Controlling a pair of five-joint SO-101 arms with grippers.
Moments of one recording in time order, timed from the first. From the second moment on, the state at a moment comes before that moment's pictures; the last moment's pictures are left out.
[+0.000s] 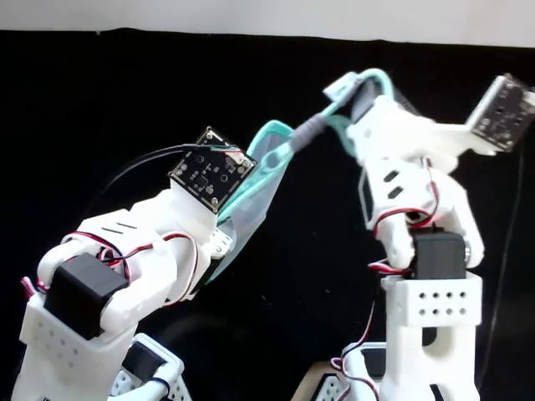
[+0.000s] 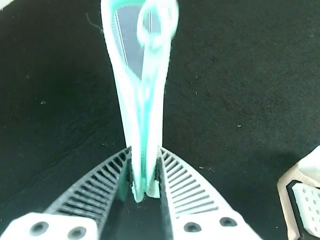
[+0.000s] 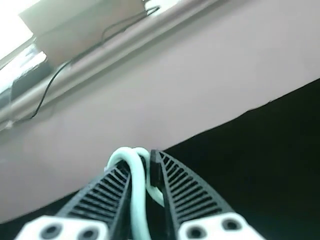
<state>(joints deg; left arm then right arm) 25.4 -49.4 10.7 97.5 -2.9 -2.0 -46.6 24.1 37.8 -30.7</state>
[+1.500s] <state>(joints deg) 25.6 -49.3 10.7 97.7 -3.0 16.6 -46.7 45.8 10.7 -29.7</state>
